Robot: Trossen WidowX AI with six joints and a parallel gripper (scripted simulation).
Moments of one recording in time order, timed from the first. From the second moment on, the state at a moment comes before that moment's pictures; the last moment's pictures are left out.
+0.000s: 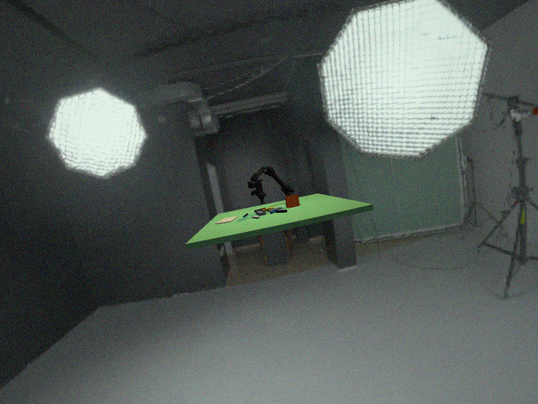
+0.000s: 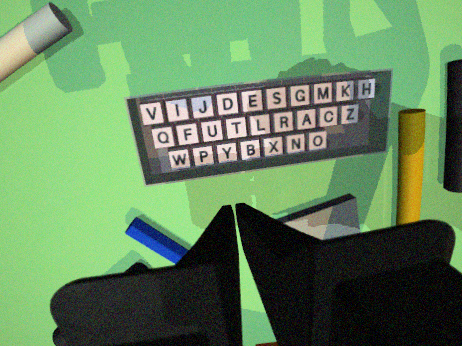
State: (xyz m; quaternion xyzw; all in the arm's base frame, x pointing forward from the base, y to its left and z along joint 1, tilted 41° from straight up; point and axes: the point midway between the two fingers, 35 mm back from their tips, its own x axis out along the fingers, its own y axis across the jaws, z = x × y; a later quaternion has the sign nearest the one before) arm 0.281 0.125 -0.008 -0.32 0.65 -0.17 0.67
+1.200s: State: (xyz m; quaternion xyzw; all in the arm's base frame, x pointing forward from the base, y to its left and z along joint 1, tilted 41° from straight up) arm 0.197 0.124 -0.066 -0.54 0.78 -0.06 0.32
